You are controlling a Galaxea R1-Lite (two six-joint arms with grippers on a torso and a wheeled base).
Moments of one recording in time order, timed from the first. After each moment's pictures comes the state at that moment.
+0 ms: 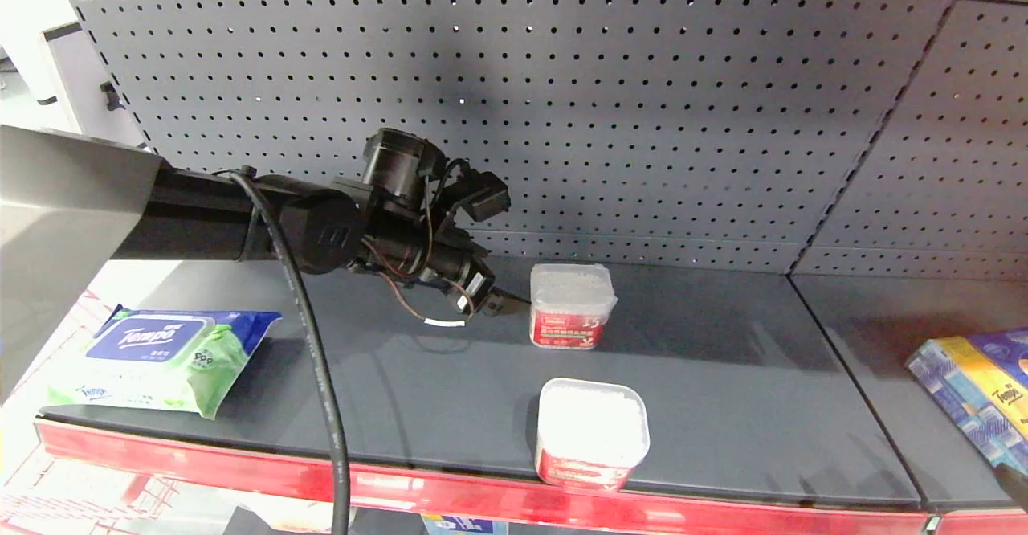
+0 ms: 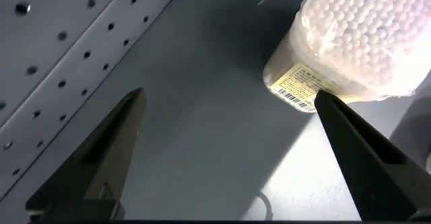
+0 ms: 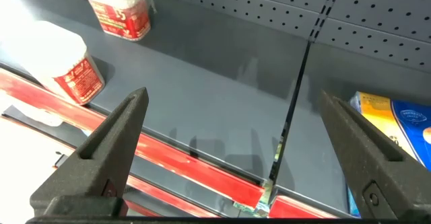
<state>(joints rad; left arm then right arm) -0.49 2.08 -1.50 0.10 -0.37 0.43 0.12 0.52 -0.34 -0.05 0.16 -0.12</state>
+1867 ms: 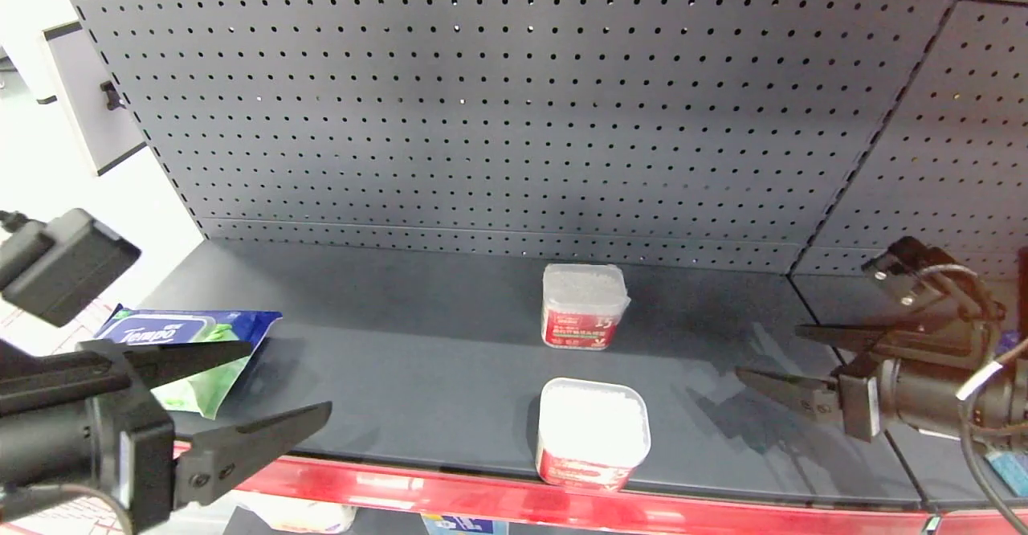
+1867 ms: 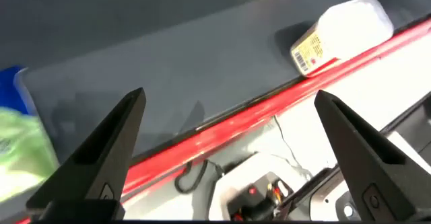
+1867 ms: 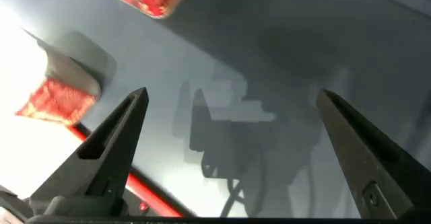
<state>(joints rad) -0.52 1.06 -0.70 0.11 -0.11 -0.07 0.28 1.34 -0.51 -0.33 0.22 -0.12</state>
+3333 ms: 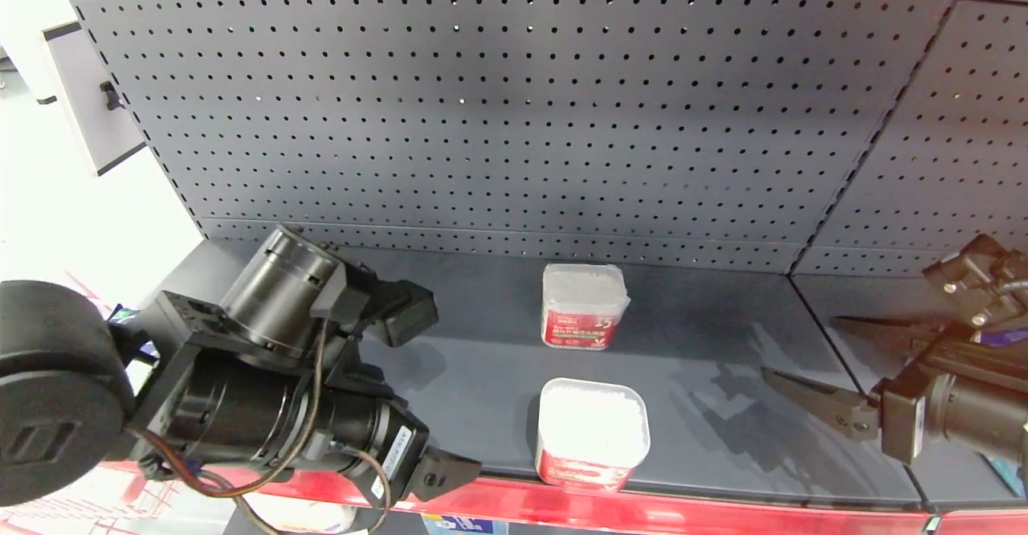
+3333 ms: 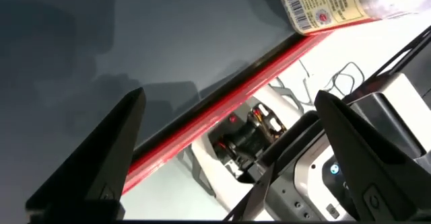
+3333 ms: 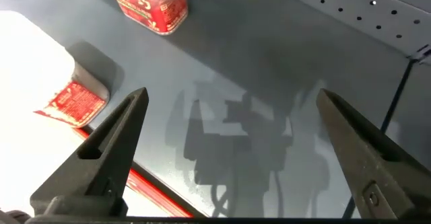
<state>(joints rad) -0.69 1.60 -0.90 0.20 -0.16 -0.08 0.36 1.18 -0.46 -0.34 0.09 -0.13</state>
